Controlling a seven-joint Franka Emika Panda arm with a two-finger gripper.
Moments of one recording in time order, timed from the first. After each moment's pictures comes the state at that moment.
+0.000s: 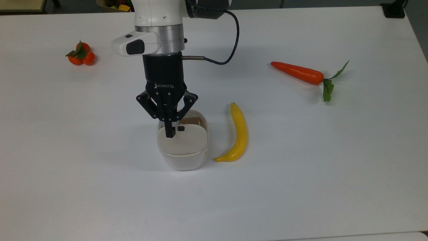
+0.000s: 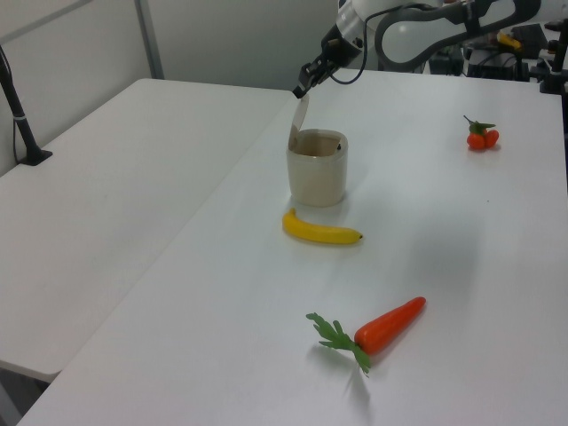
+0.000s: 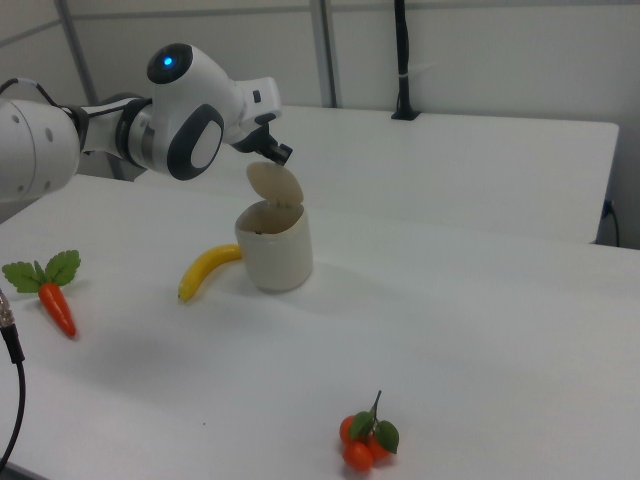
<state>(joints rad) 0.15 0.42 -0.09 -1.54 0.16 2.70 0.13</state>
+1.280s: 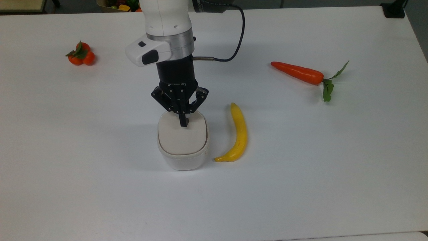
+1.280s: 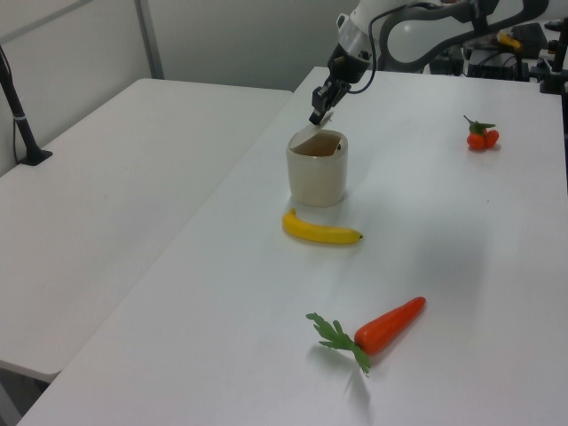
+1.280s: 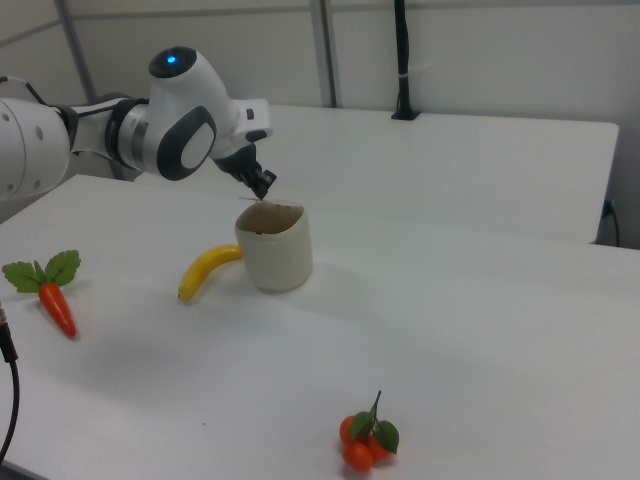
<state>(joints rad) 0.15 0.39 -0.06 -1.59 0.15 2.49 0.13</state>
